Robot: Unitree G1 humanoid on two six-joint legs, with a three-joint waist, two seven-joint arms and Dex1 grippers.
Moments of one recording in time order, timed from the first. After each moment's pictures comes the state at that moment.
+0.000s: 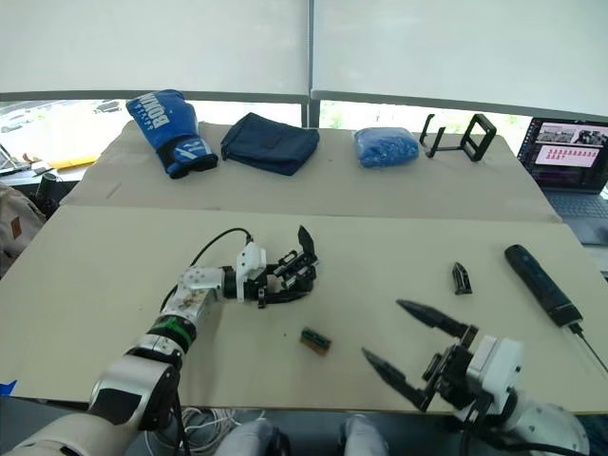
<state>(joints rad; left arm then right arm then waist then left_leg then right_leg) -0.66 0.22 -0.08 0.82 -0.14 -0.30 -1.24 0.46 -0.58 -0.27 -0.62 0.60 -0.13 0.88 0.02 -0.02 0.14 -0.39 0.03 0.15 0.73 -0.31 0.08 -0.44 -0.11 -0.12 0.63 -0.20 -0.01</state>
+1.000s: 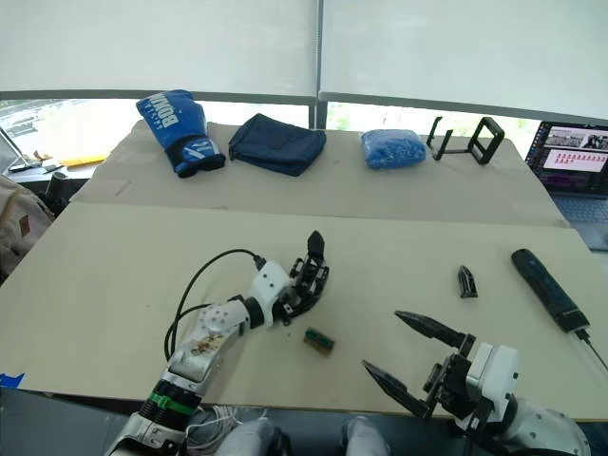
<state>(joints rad) -0.31 0.15 -0.25 0.05 0.00 0.25 -0.61 0.52 -0.53 -0.23 -0.62 0.57 -0.12 0.91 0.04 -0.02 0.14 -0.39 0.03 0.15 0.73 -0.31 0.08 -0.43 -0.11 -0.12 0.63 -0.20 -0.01</state>
